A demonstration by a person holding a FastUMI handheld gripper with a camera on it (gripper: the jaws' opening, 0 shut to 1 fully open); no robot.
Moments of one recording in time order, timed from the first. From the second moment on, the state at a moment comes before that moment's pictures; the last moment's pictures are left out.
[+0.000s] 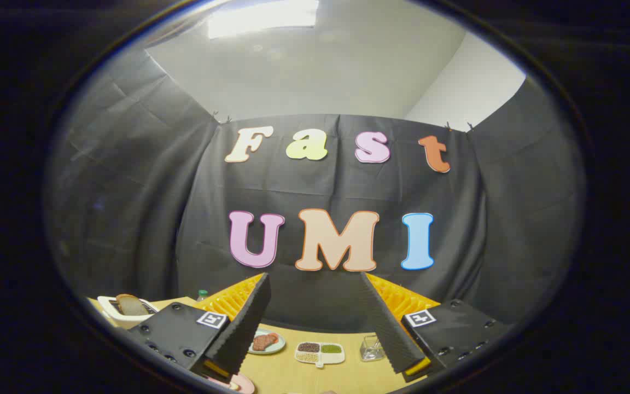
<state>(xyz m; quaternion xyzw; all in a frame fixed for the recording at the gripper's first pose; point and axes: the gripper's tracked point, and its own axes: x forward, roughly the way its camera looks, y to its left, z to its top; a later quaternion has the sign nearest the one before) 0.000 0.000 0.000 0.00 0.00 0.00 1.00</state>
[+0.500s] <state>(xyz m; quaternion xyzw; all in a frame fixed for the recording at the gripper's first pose) 0.011 -0.018 -0.007 0.00 0.01 -0.01 1.00</state>
